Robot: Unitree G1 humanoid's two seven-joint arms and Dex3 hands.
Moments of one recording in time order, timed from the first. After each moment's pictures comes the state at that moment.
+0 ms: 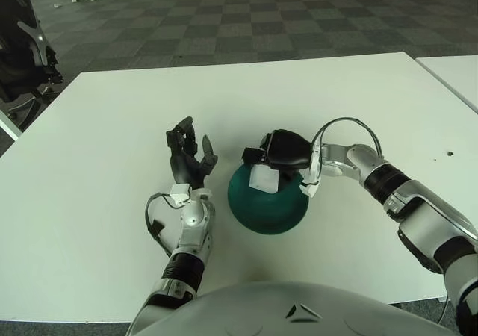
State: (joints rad) left arm -0.03 -0.12 -0.11 0.52 -0.13 -0.81 0.41; right arm -0.69 -0.45 0.79 0.61 -1.08 -0.87 -0.40
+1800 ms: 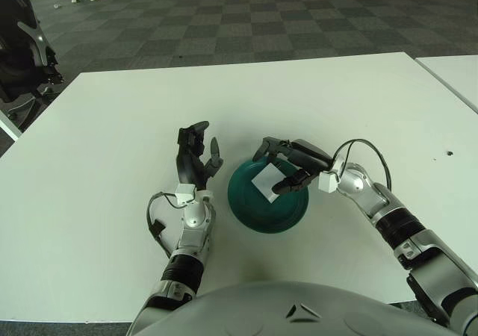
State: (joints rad) left arm -0.02 -0.11 -0.09 0.51 -0.07 -0.78 0.35; right arm -0.34 -0.45 0.49 0.37 -0.31 -0.72 0.25
